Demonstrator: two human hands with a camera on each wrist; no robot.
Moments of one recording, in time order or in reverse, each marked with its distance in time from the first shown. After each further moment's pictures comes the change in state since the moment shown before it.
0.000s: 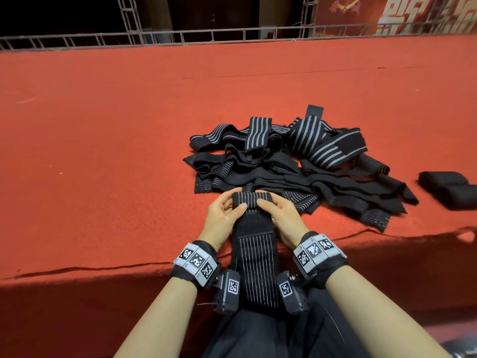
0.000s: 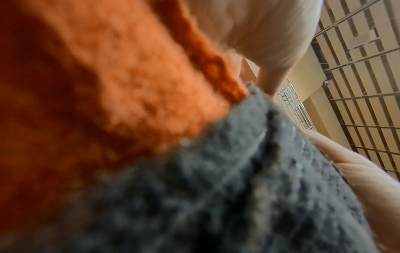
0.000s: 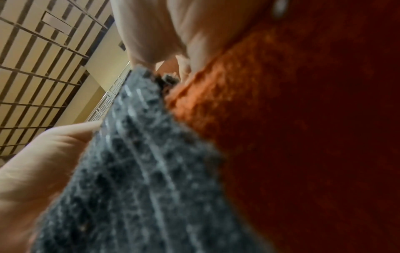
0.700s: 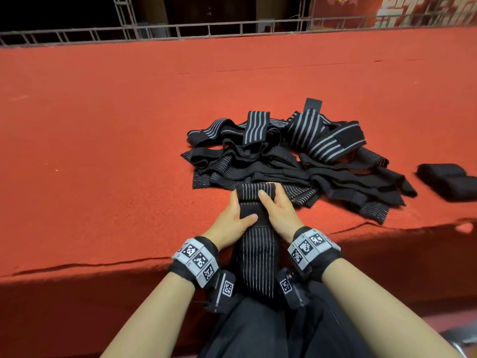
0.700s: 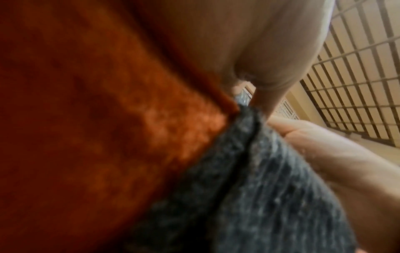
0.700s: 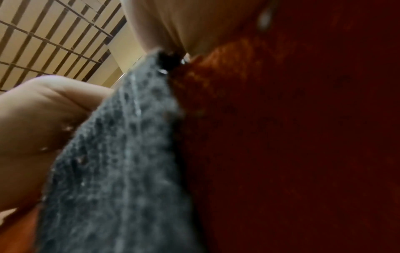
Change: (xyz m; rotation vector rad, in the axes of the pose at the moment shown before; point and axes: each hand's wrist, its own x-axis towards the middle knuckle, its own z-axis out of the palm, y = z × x) left_hand -0.002 -0.009 0.003 0.441 -0.292 -0.069; right_hand 0.002 0.008 0.000 -0.302 0.107 -0.153
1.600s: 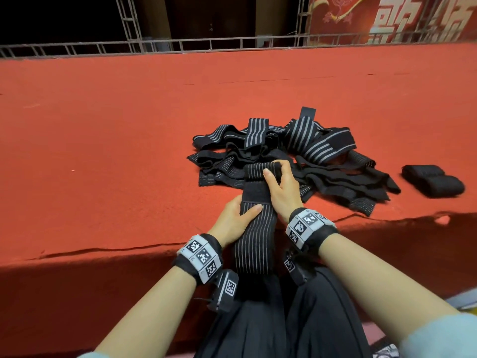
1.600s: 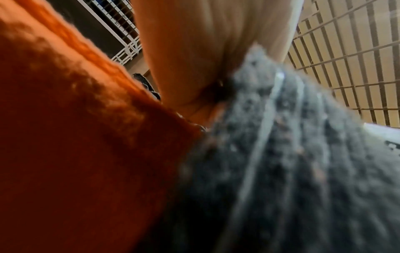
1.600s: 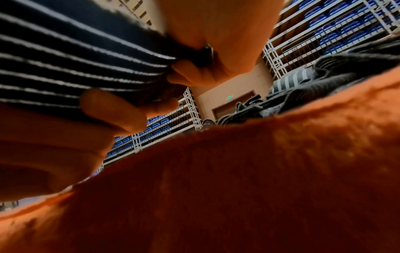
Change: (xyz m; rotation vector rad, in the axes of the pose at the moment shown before) left_hand -0.037 0.025 0.006 -0.104 0.092 0.102; right_hand -0.012 -0.049 -0.004 -0.300 0.218 -0.255
